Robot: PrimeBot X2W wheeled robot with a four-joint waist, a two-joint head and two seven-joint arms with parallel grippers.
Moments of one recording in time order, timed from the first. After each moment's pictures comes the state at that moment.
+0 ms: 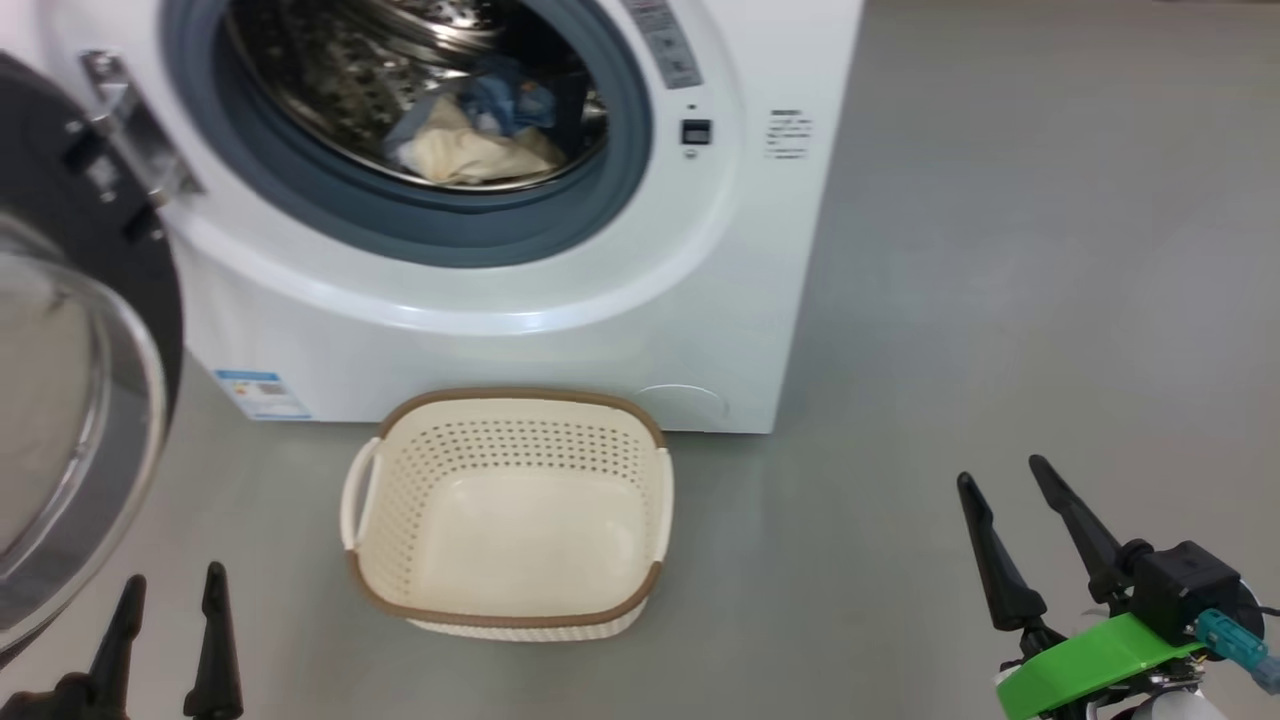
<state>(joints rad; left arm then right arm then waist) -0.03 0.15 0.14 0.31 -0.29 -0.13 -0.26 -0.05 -0.21 0.15 0.19 0.32 0.13 -0.25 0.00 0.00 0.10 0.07</state>
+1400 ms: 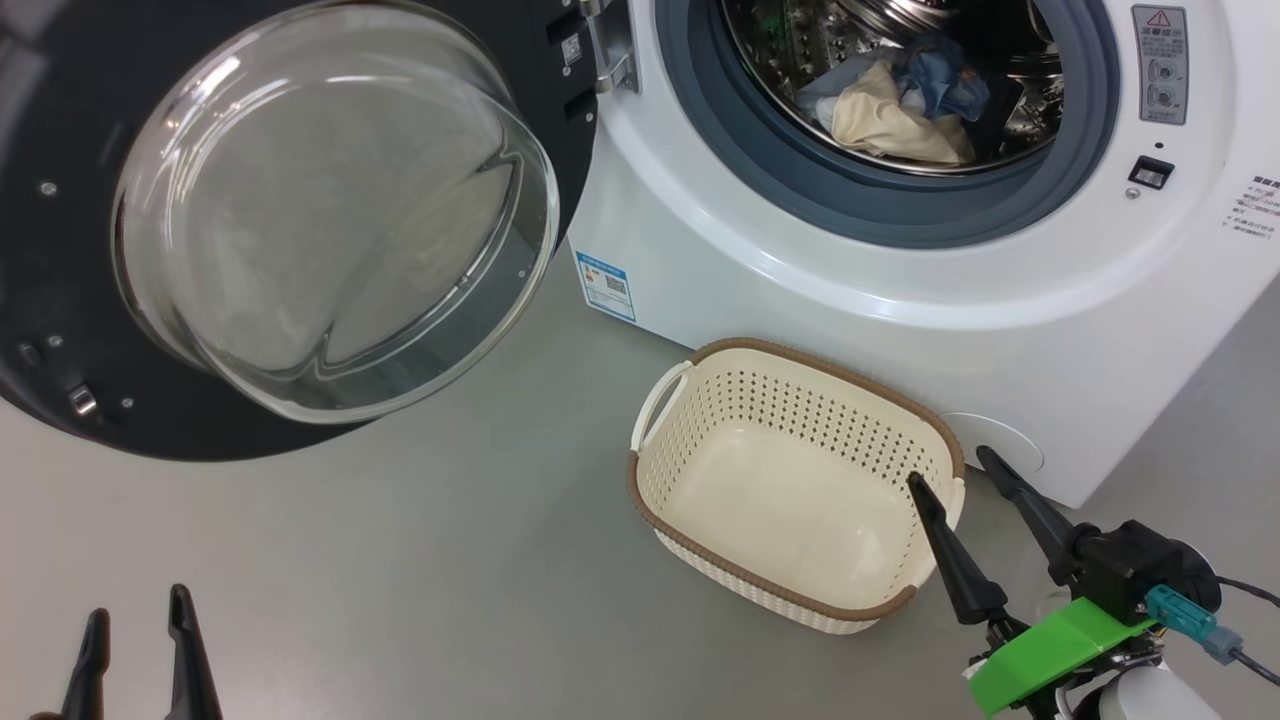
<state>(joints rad) 0.00 0.04 0.27 0.27 -0.25 -0.13 -0.26 -0.12 -0.26 0.29 0.23 0.34 0.13 -0.25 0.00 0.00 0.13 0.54</state>
